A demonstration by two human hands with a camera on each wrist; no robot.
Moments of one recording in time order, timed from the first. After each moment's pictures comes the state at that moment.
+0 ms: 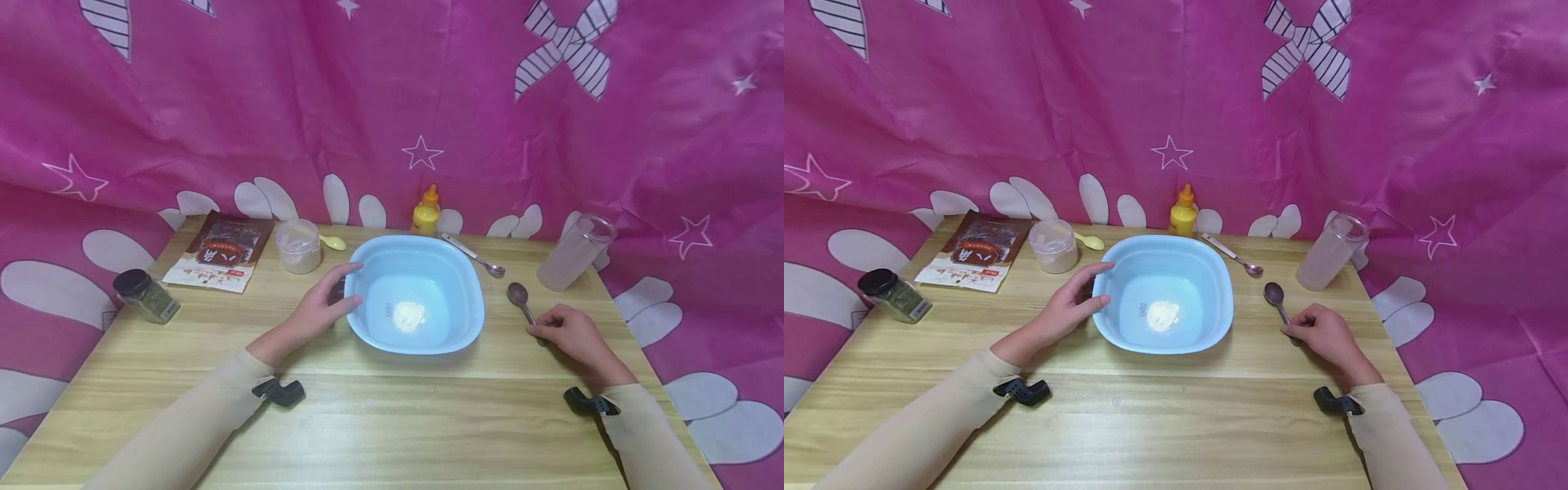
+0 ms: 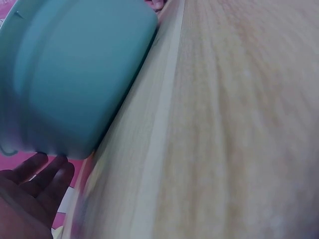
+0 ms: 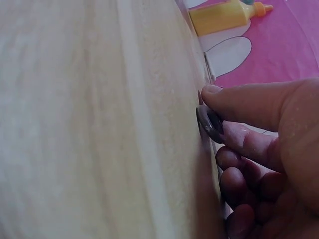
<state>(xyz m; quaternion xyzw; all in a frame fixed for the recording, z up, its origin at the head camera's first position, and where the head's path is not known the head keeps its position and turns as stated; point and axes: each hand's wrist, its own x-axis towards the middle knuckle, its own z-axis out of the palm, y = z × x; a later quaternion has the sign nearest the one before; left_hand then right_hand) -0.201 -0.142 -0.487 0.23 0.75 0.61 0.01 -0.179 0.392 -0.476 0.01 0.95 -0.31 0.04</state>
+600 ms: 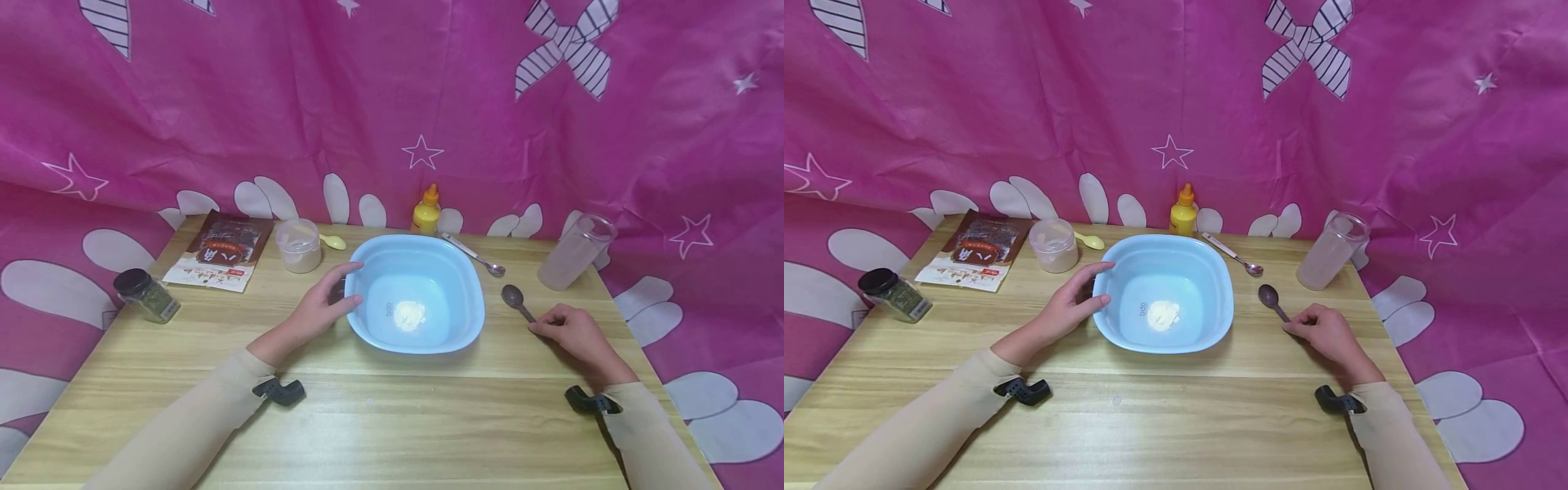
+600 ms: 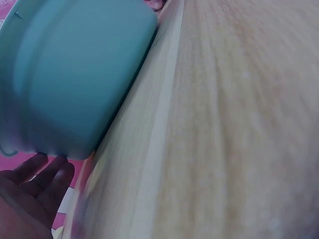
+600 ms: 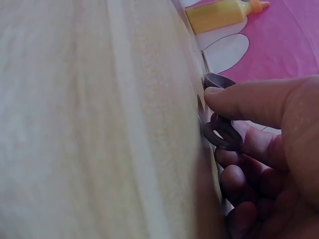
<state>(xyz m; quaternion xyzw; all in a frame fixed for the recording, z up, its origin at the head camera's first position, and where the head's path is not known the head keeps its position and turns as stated) -0.202 -0.141 -0.487 0.24 0.74 0.62 0.01 -0.177 0.394 -0.473 0.02 0.95 -0.32 0.04</state>
